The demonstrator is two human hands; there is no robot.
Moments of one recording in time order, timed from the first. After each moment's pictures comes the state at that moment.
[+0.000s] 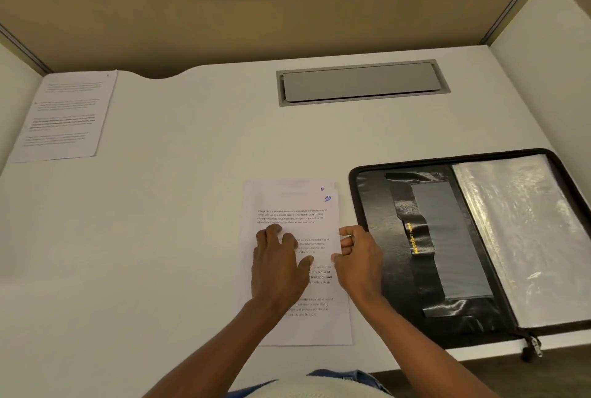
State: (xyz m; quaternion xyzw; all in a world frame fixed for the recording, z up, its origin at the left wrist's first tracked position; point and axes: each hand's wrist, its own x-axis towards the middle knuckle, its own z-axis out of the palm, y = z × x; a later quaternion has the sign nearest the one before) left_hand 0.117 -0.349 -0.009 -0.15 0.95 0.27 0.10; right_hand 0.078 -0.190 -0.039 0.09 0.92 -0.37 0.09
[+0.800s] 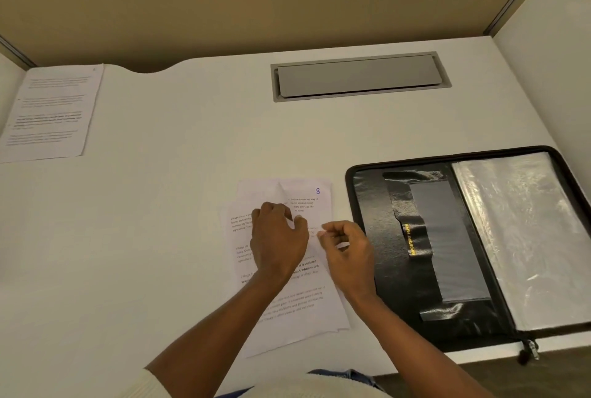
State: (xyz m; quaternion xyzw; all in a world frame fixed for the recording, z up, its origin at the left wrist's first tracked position) left_hand 0.054 -0.339 0.004 -0.28 0.90 0.34 0.01; right_hand 0.068 -0.196 -0.036 0.05 0.85 -0.53 0.00
